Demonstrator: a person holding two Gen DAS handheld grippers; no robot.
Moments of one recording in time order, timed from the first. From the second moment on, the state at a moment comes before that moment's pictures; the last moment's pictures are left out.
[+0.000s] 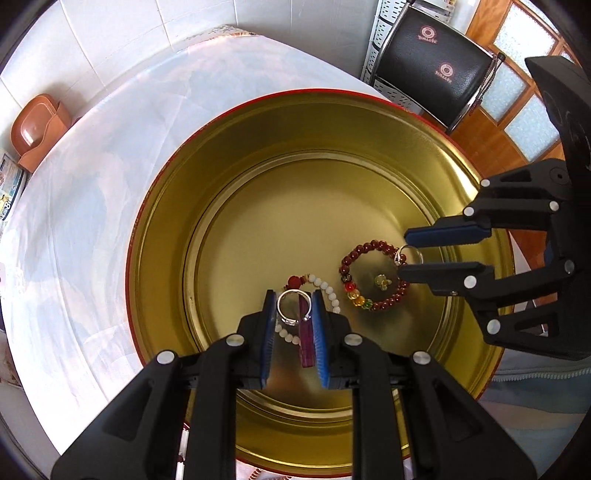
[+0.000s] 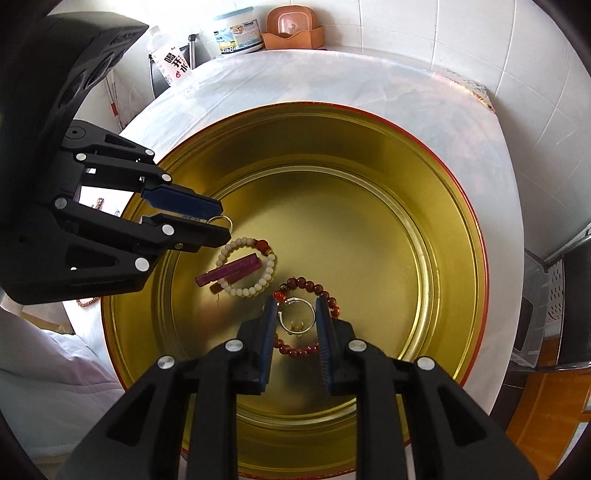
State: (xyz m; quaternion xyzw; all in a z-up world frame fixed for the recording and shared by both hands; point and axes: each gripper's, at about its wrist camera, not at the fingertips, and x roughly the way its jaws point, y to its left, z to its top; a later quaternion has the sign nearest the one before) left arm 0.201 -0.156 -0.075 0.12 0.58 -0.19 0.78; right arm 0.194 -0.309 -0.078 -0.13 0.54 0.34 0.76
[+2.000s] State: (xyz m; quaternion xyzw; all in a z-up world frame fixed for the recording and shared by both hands) left arm 0.044 -0.045 -0.025 -0.02 0.54 0.05 0.84; right arm 0.112 -0.283 -0.016 -0.10 0.45 0.43 0.78
